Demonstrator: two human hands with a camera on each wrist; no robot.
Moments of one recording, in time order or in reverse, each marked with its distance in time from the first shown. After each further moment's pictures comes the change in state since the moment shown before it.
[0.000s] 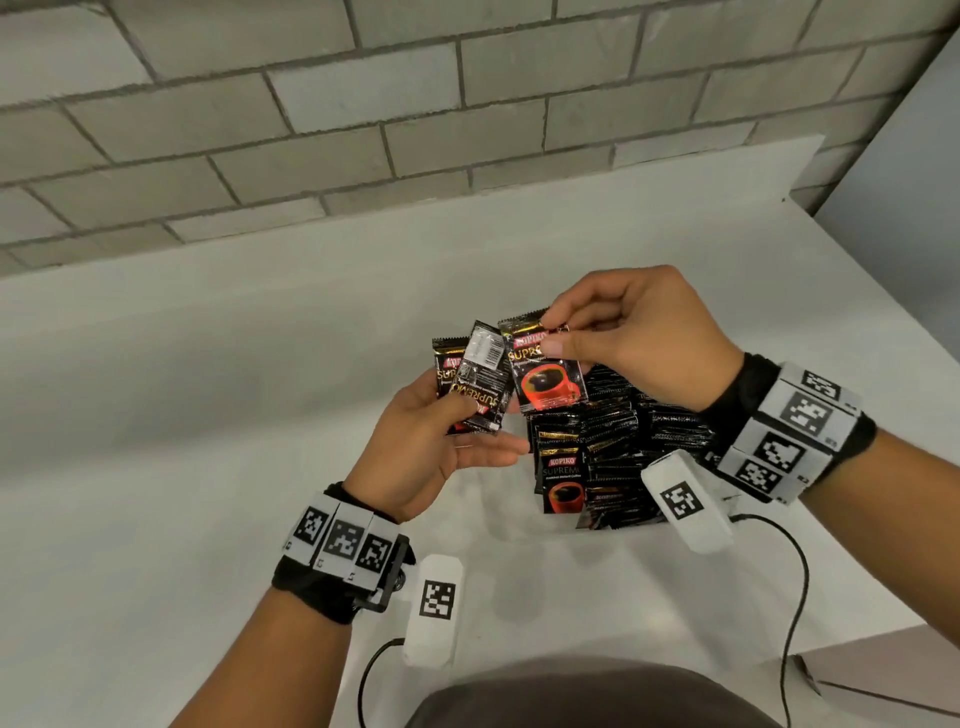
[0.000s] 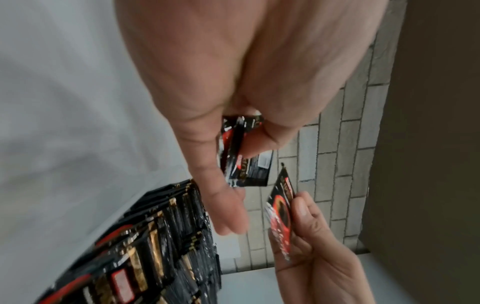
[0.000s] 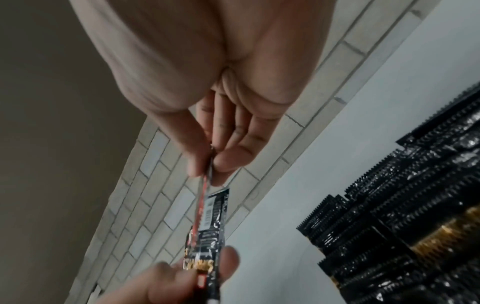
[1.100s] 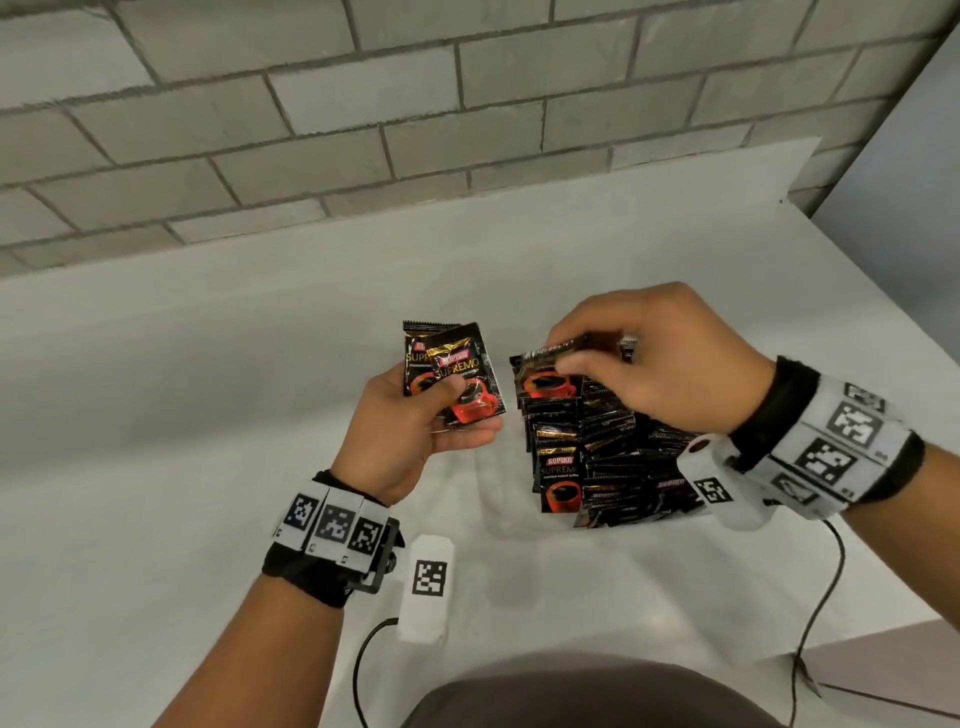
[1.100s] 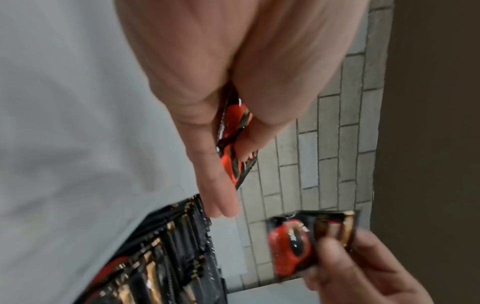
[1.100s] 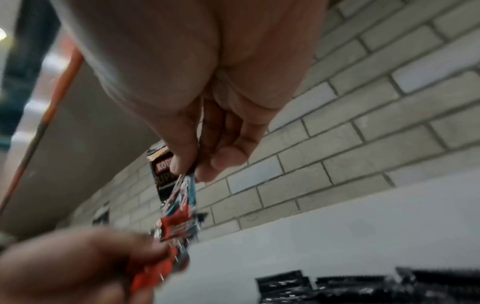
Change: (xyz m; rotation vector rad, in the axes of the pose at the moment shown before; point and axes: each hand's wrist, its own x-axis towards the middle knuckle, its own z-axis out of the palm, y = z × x) left_hand 0.004 0.006 -0.008 0.023 0.146 0.057; right_hand -0.018 -0.007 -0.014 -0.581 -0.111 -0.330
